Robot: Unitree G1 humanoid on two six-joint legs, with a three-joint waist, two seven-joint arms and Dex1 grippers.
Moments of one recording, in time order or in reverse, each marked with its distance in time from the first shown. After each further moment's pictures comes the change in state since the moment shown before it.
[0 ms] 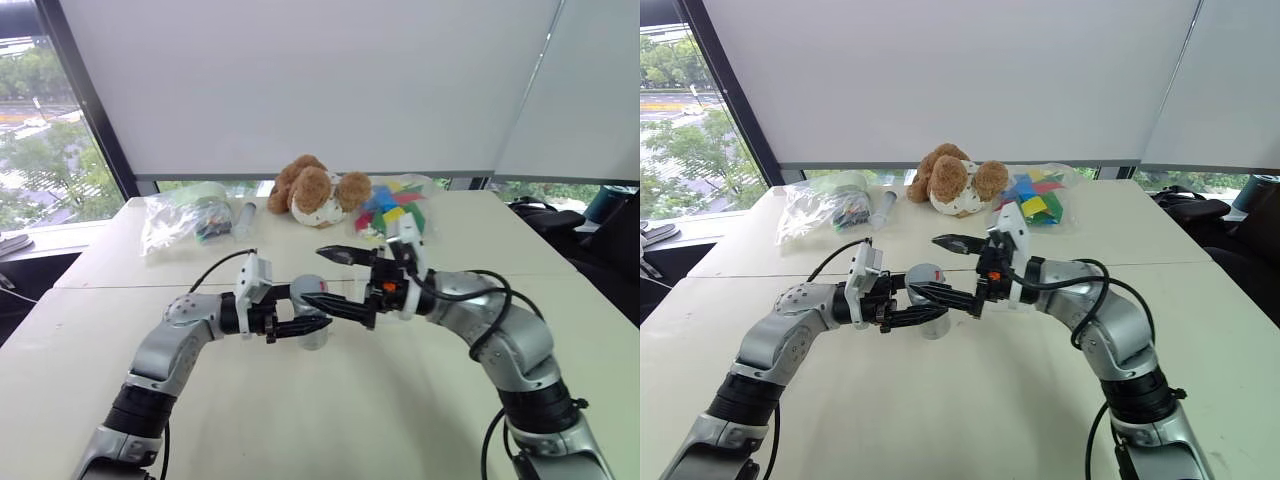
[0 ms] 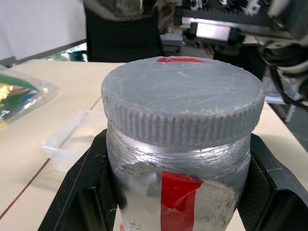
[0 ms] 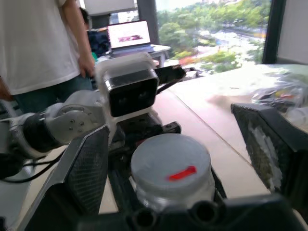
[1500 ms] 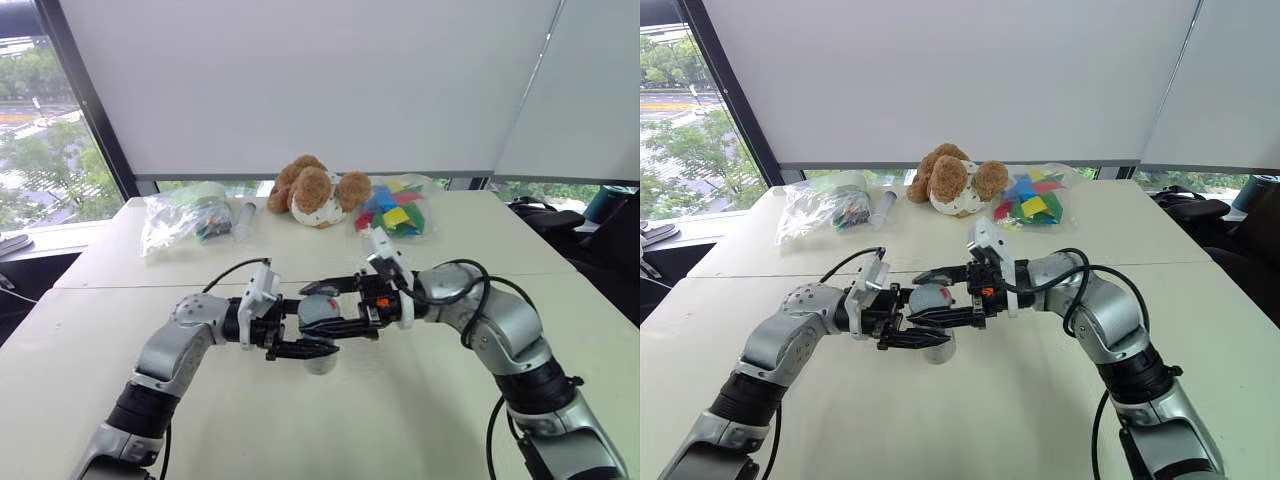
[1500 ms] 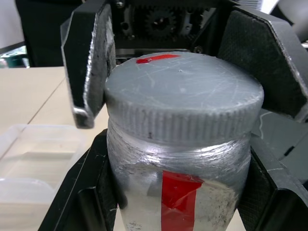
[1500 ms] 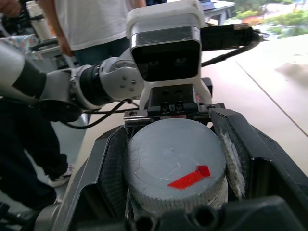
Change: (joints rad) left arm -0.011 0.014 -0.050 -0.022 -0.033 0.005 -0.197; right arm -0.106 -0.098 0.080 0.109 0.006 0.017 0.357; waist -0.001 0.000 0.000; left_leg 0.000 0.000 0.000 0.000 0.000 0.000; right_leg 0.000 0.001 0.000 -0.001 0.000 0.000
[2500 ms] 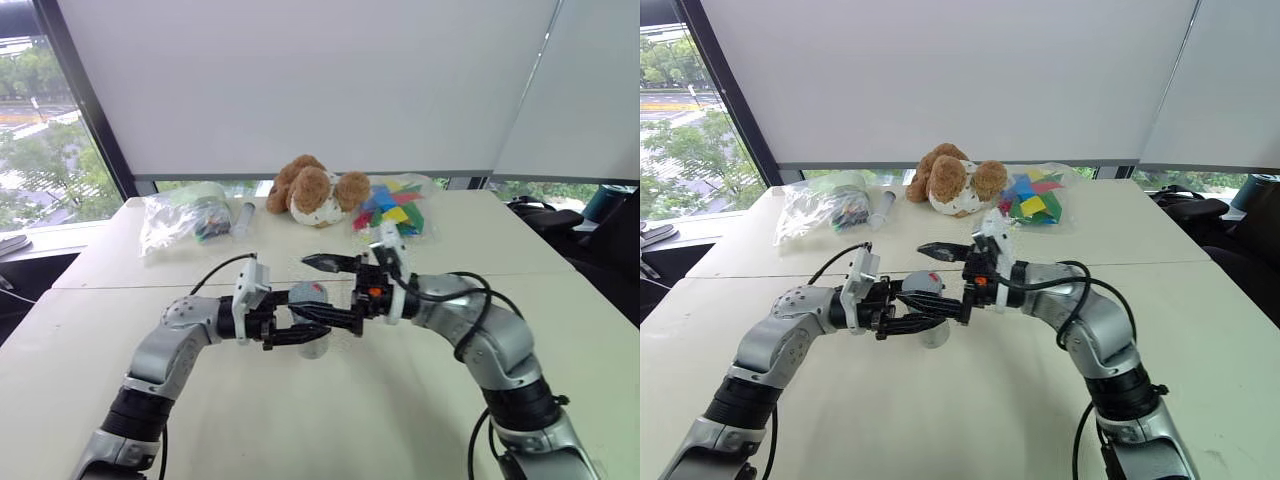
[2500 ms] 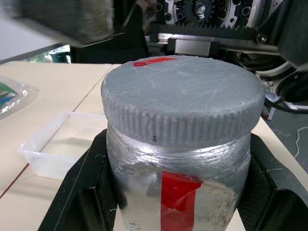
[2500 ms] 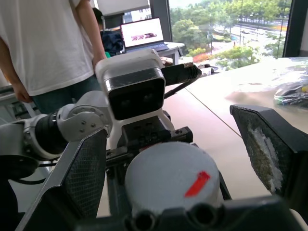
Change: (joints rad) left arm 0.026 -0.006 0.048 0.019 0.015 -0.008 0.118; right arm 0.063 0.145 -0.046 -0.044 -0.025 -0.008 -0.291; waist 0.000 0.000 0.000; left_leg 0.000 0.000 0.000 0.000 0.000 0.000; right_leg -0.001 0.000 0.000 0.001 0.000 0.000
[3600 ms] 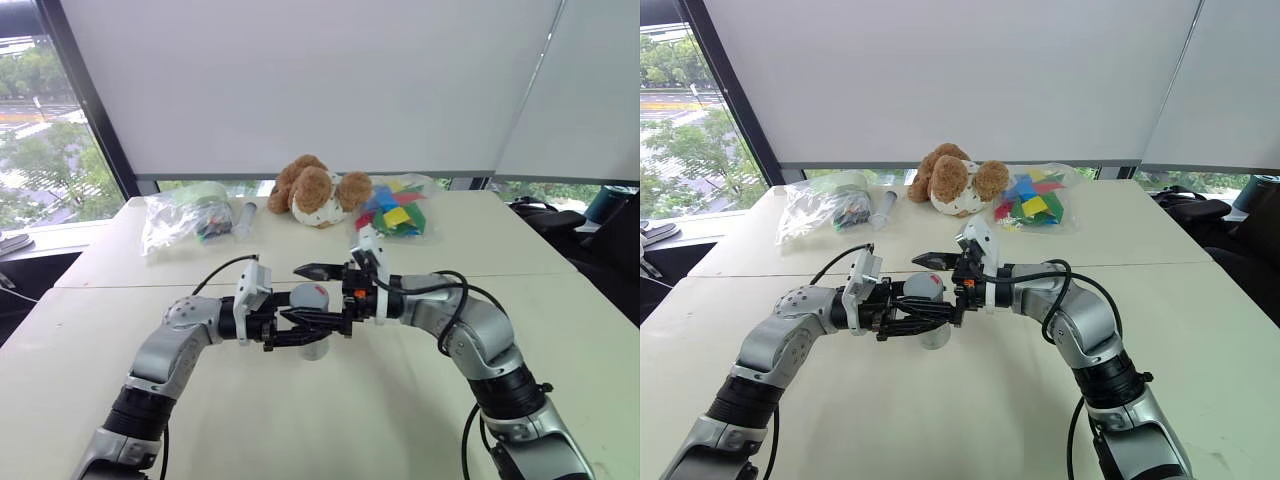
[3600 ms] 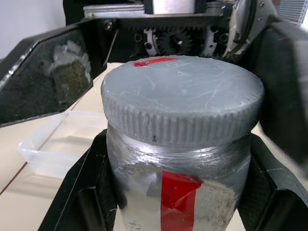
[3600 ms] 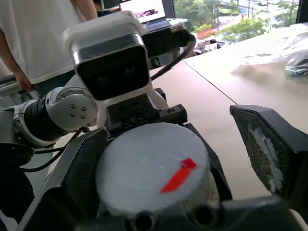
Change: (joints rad) left arm -0.003 -0.002 -0.003 0.011 0.008 -0.015 -0.016; right arm -0.028 -0.012 0.028 0.094 -0.025 0.034 0.062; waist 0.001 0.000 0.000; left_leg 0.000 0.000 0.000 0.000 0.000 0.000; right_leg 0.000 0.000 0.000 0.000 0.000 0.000
